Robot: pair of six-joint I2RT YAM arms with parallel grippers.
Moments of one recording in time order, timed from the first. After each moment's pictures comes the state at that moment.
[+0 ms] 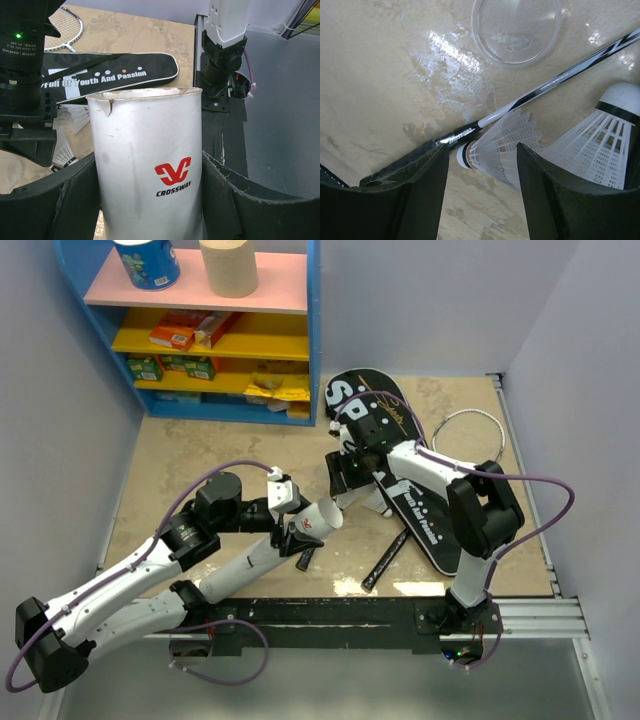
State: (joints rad) left arm -0.80 0.85 0.70 -0.07 0.64 0.04; right arm 0.56 1.83 1.27 -0.48 -0.26 0.19
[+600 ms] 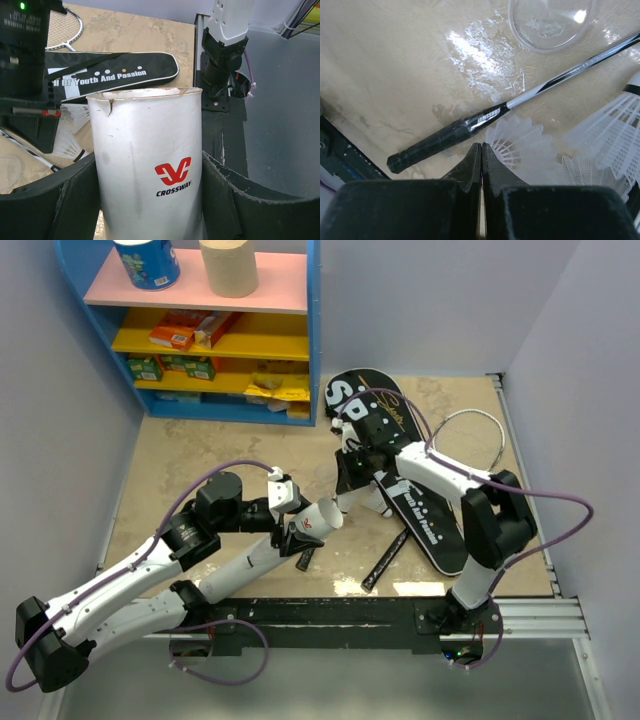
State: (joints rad) left arm -0.80 0.85 0.70 -0.07 0.64 0.04; right arm 0.56 1.77 1.25 -0.51 -0.36 0.19
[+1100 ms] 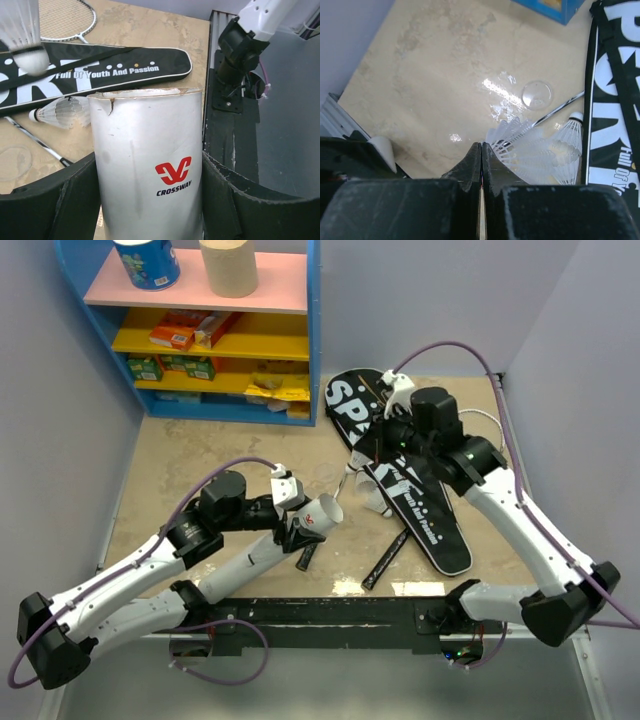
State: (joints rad) left arm -0.80 0.87 0.70 -0.07 0.60 0.04; right arm 0.56 1.27 1.35 -0.59 -0.22 0.28
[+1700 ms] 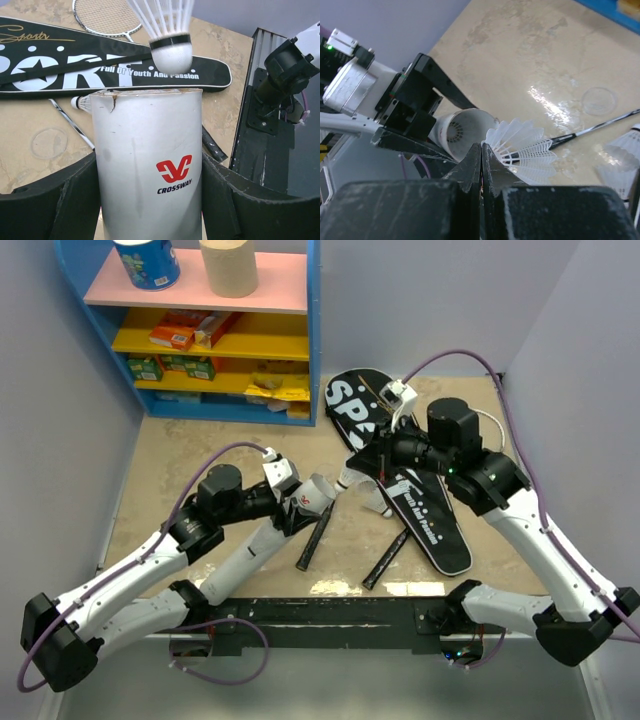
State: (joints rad) left arm -0.72 0.91 0.69 0.00 0.48 -0.02; right arm 0.60 1.12 1.36 -0.62 -0.40 0.34
